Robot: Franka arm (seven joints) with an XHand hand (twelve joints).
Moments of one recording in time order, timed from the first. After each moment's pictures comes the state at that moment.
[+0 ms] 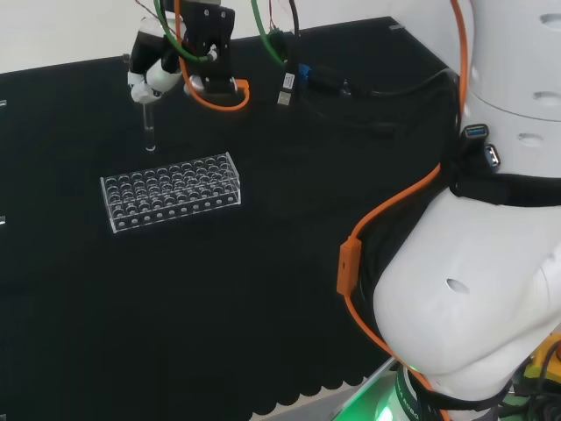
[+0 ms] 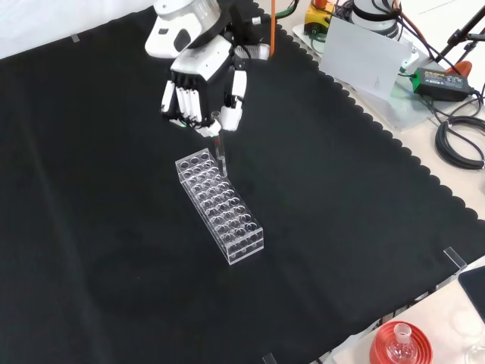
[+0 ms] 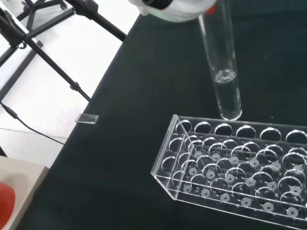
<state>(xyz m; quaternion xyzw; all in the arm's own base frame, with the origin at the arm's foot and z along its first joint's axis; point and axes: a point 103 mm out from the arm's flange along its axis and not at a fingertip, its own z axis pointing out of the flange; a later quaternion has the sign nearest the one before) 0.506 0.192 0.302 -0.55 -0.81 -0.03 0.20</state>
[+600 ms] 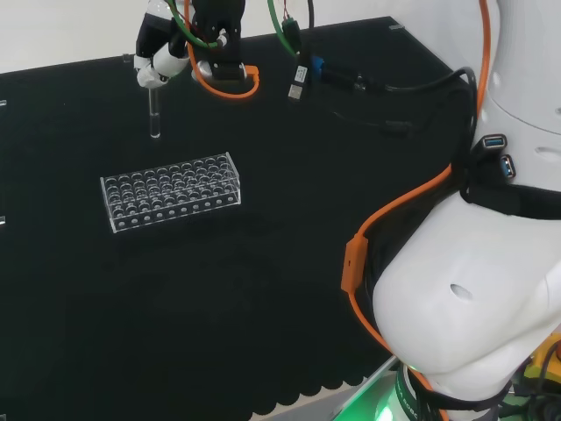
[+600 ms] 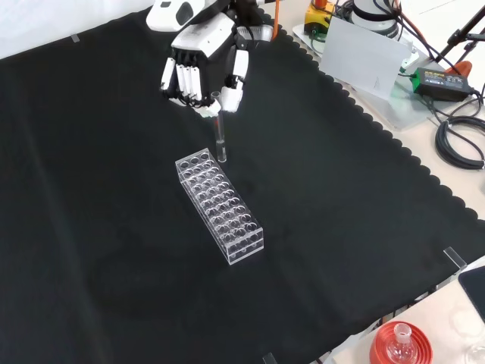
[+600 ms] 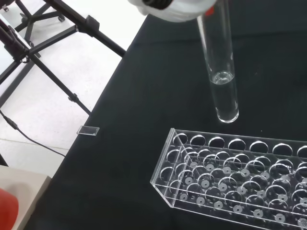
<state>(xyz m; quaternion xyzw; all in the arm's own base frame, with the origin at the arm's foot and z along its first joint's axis) 0.494 0.181 0.329 -0.56 -0.81 -0.04 0.19</state>
